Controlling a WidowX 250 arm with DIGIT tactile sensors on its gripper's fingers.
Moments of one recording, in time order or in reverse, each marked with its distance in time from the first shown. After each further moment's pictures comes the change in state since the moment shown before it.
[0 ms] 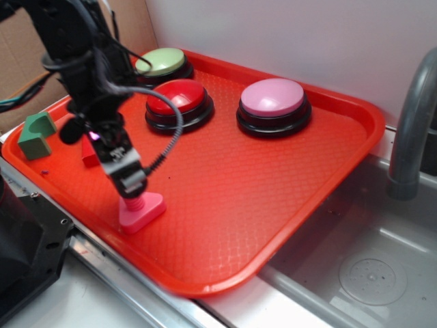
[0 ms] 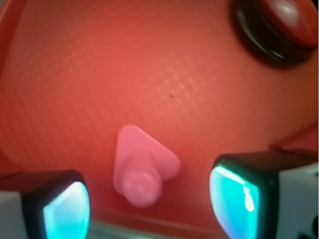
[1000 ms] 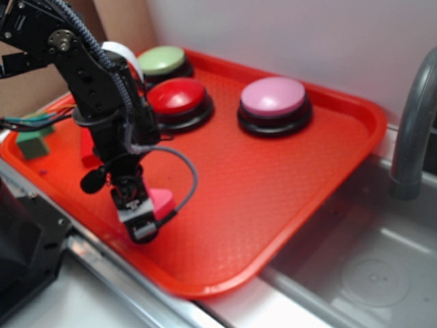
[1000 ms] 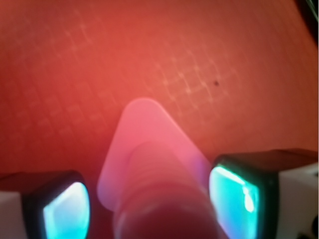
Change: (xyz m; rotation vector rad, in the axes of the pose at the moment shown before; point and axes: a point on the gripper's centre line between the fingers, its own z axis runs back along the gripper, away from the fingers) arm -0.001 -0.006 -0.041 -0.009 0.014 -0.106
